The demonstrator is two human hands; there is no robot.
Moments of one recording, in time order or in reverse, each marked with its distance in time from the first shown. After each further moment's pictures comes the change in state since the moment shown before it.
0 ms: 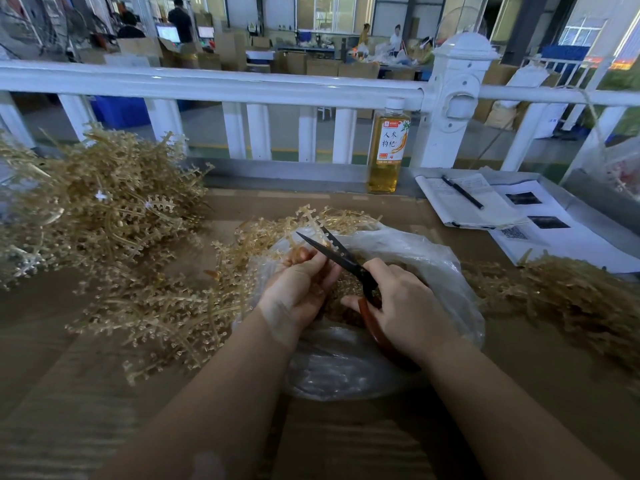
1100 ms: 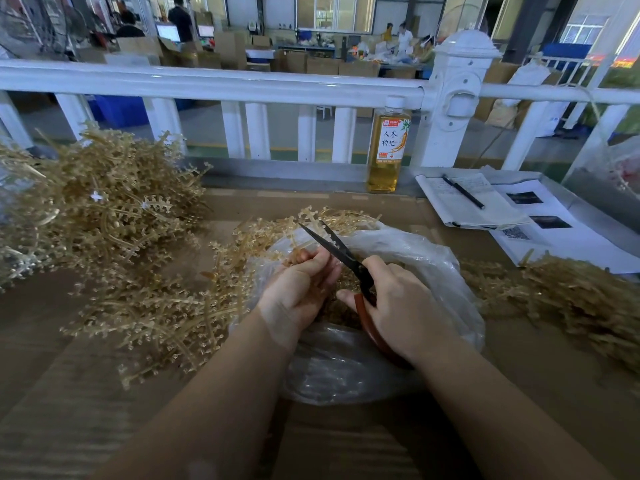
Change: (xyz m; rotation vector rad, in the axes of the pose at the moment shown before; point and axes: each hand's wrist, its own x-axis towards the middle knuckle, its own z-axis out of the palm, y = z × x) left_hand 0.001 0.001 0.002 0.010 0.021 -0.042; right_hand 0.002 -0.007 -0.002 -0.011 0.035 -0.005
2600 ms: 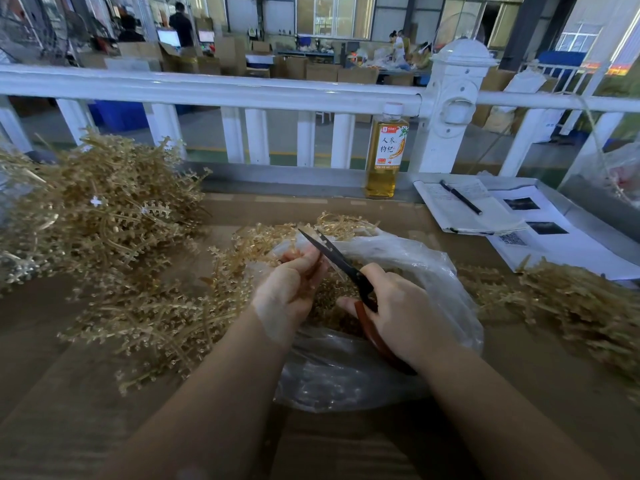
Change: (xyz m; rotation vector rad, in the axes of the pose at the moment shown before) left_hand -0.009 0.014 0.011 -0.020 0.106 0.009; right_hand 0.001 0.001 -0.004 0.034 -0.034 -0.018
